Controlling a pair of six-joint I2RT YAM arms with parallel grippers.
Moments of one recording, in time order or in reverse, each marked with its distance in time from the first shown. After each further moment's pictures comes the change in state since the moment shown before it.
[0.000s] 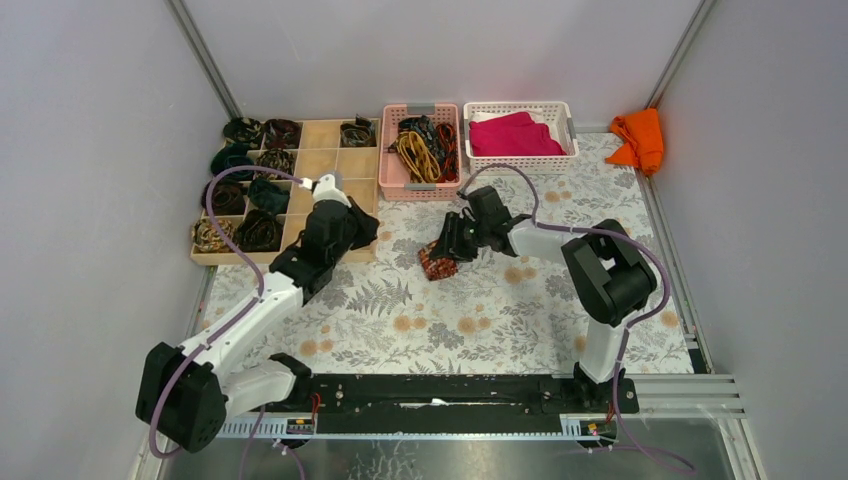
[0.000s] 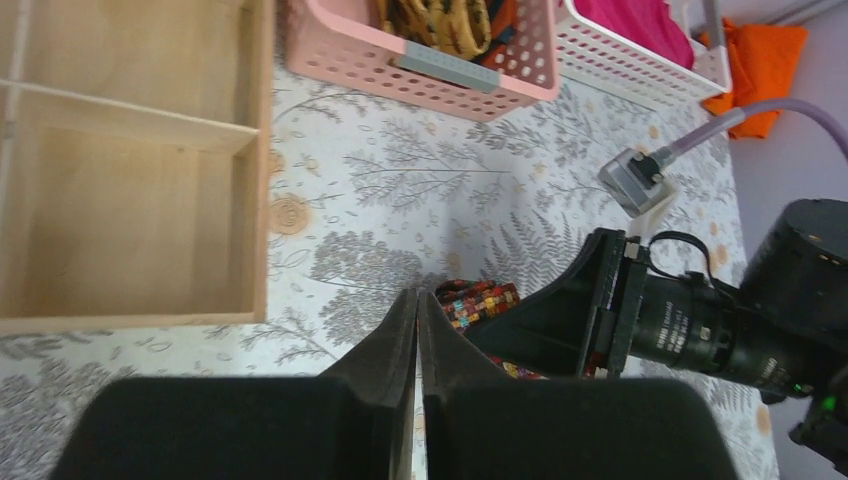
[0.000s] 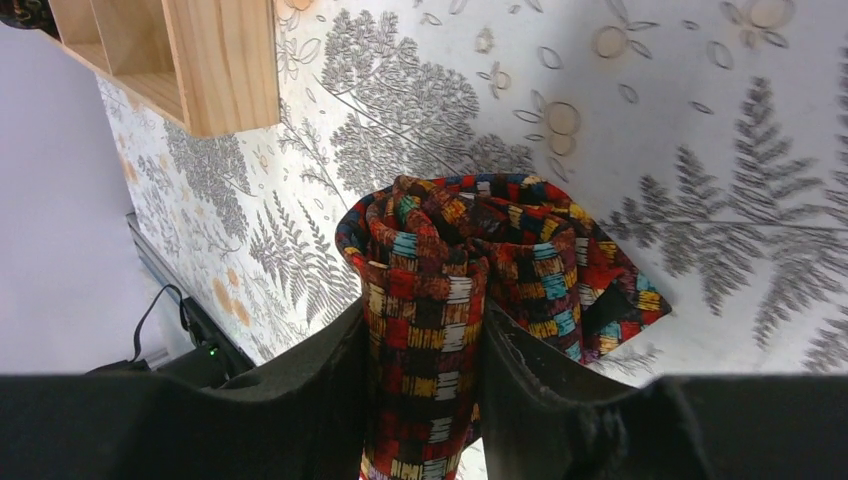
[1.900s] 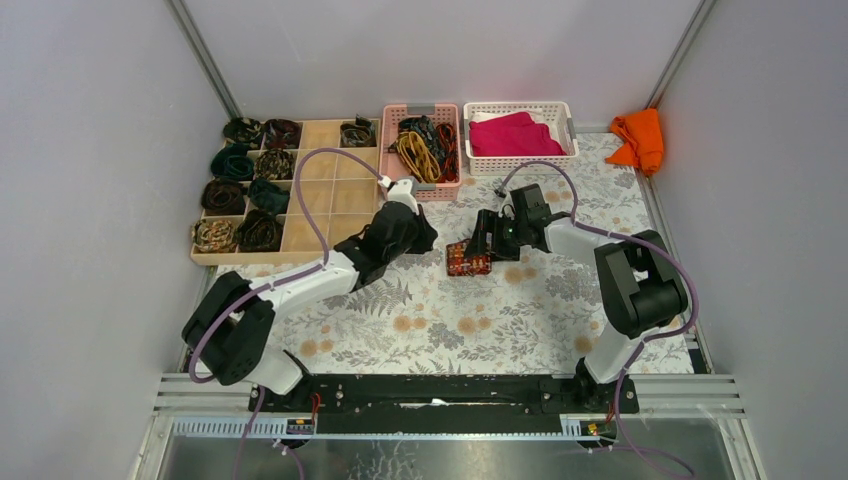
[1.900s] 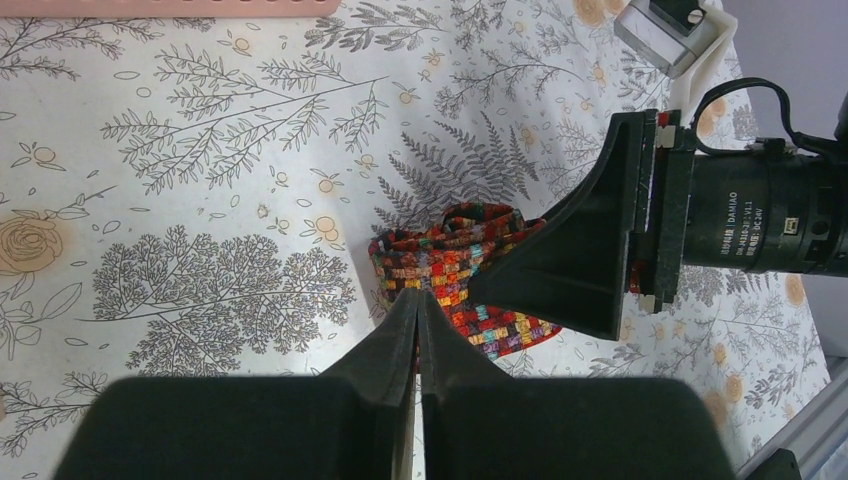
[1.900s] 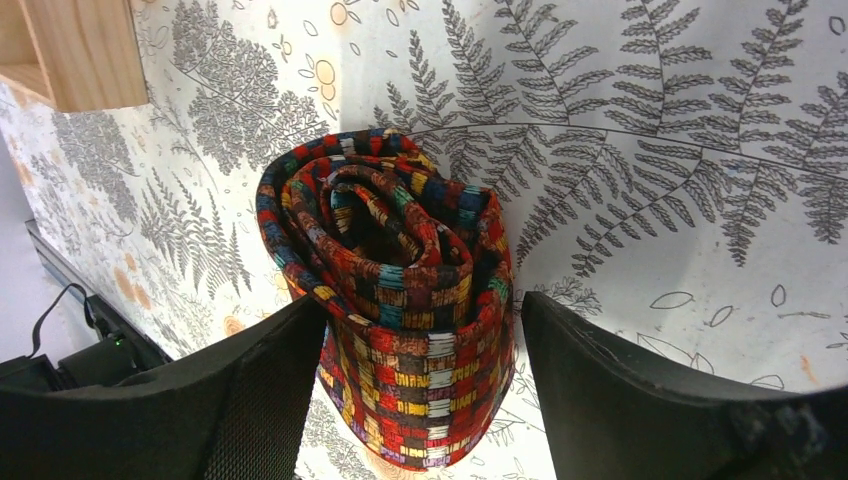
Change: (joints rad) left arm -0.245 0.385 0.123 0.230 0.056 0.071; right arm -0.224 -0.145 -0.121 -0.143 -0.034 -0.249
